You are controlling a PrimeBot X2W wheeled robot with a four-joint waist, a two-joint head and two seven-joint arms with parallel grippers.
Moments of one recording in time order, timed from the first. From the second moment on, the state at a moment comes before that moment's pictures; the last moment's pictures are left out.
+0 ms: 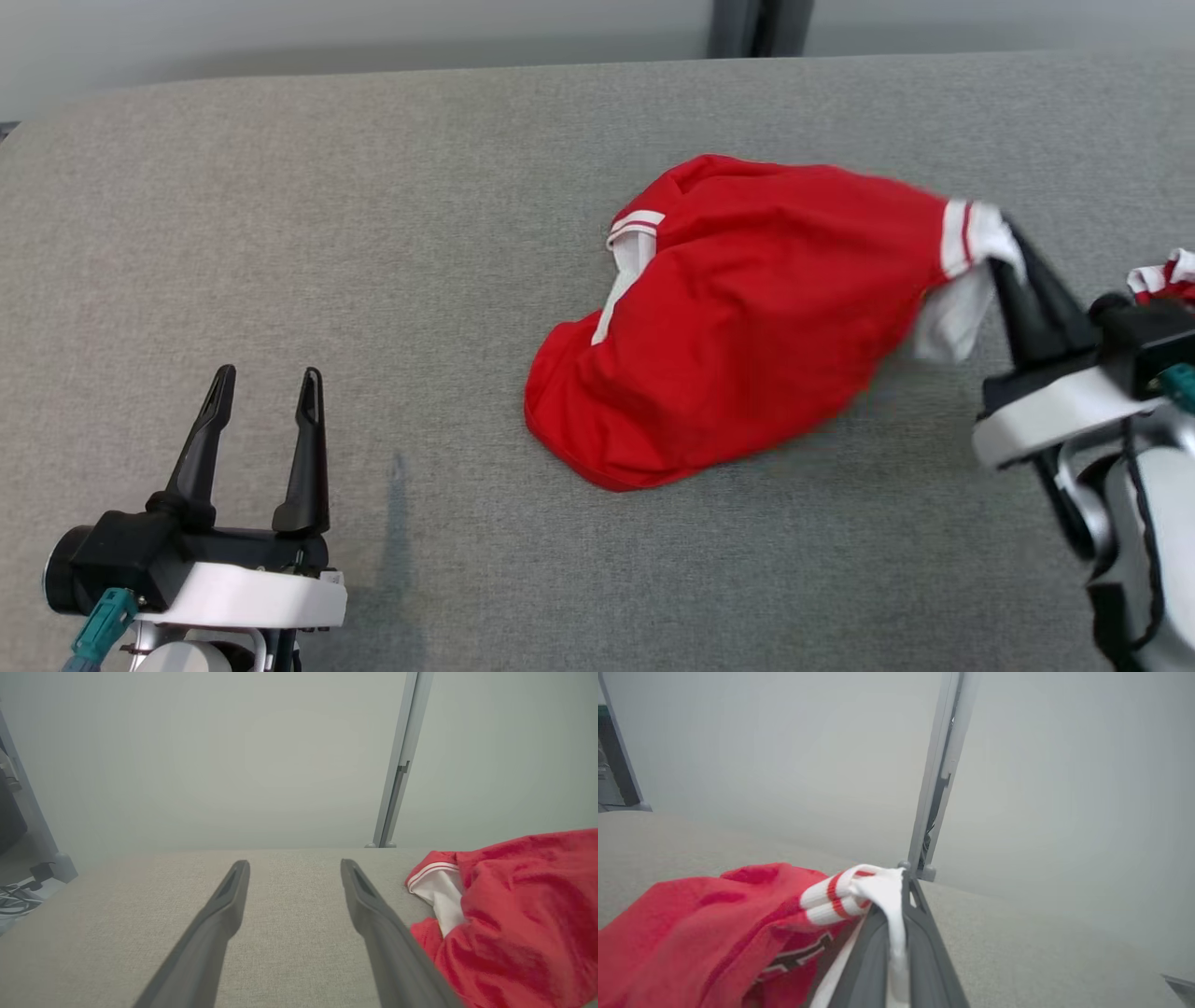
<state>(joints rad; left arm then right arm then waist) -0.04 0.16 -0.06 0.00 -0.27 -0.01 -0.26 -0.38 -0.20 0.11 0.25 0.09 0.13 -0.15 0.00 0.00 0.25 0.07</state>
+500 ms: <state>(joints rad) -0.05 0.14 -0.06 0.02 -0.27 -0.03 -0.26 -0.33 -0.29 0.36 0.05 0.09 0.13 0.08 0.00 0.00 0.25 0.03</state>
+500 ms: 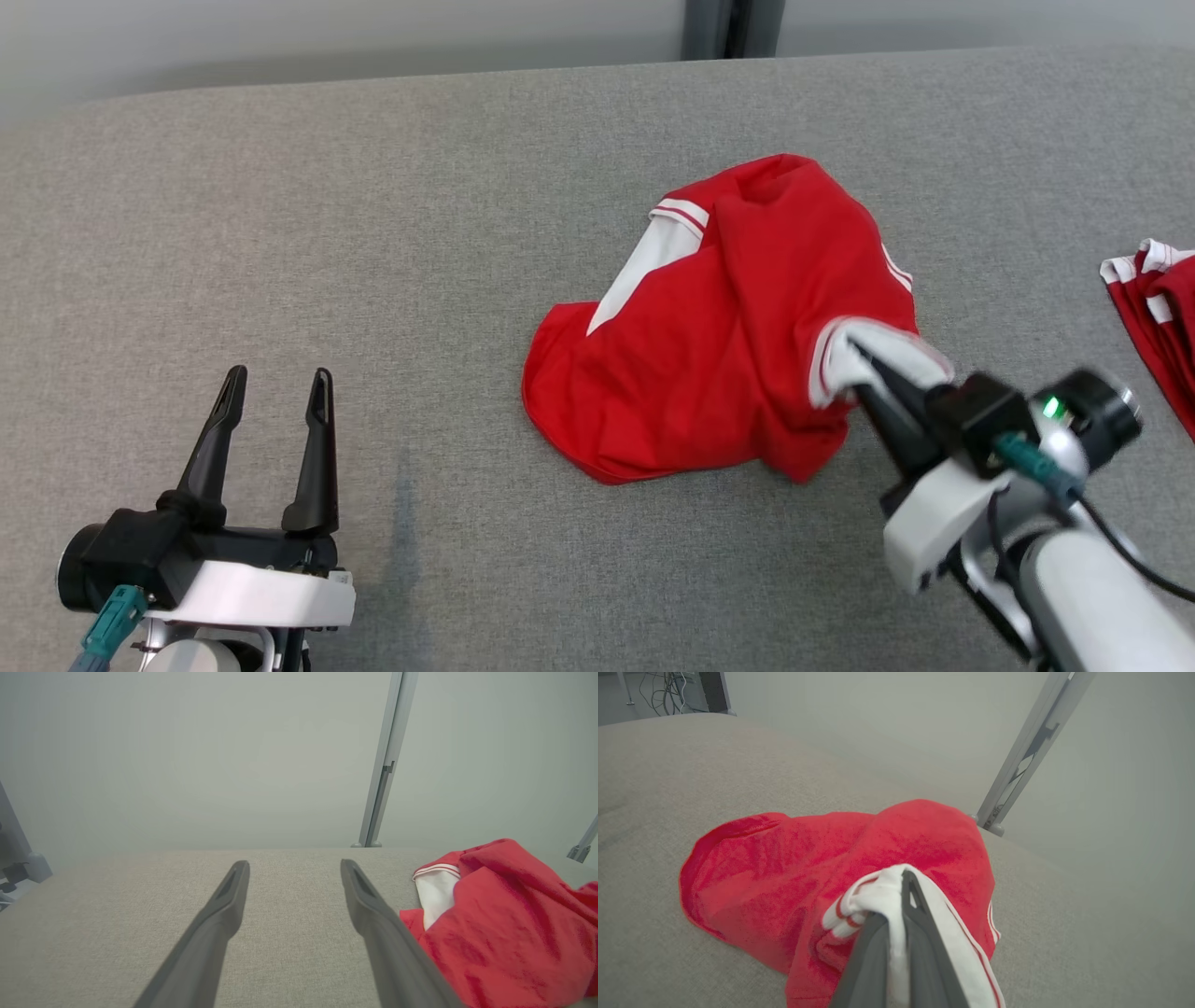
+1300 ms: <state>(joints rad) -0.02 0.16 -0.04 0.03 -0.26 -0.02 -0.26 -0.11 -0.19 0.24 0.08 0.26 0.13 -0.11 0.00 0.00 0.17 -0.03</state>
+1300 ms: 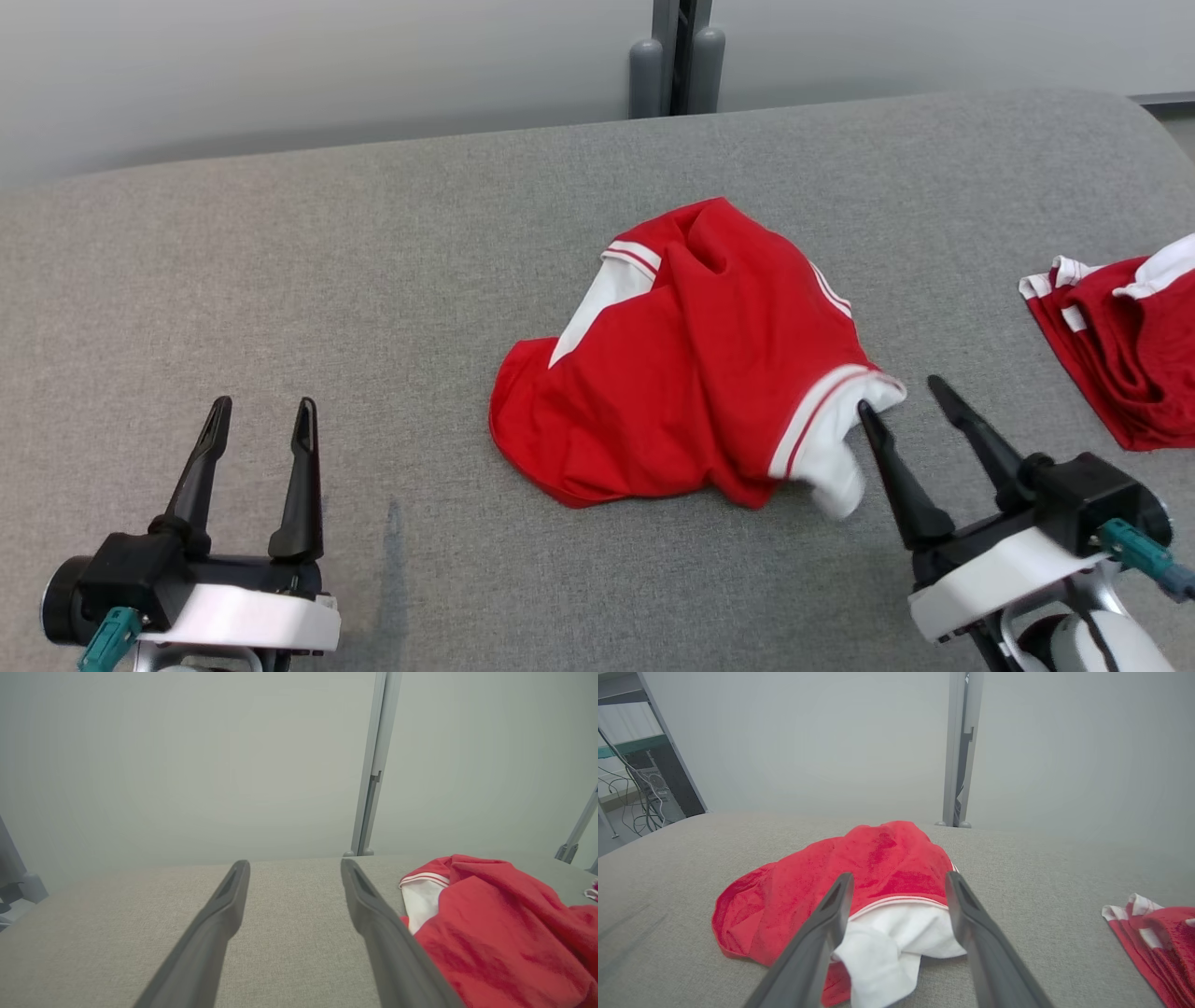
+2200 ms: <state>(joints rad) 0.07 0.17 -0.06 -0.01 -0.26 0.02 -0.21 0.03 -0.14 0.01 -0.21 0.22 0.13 -0.02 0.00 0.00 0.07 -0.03</state>
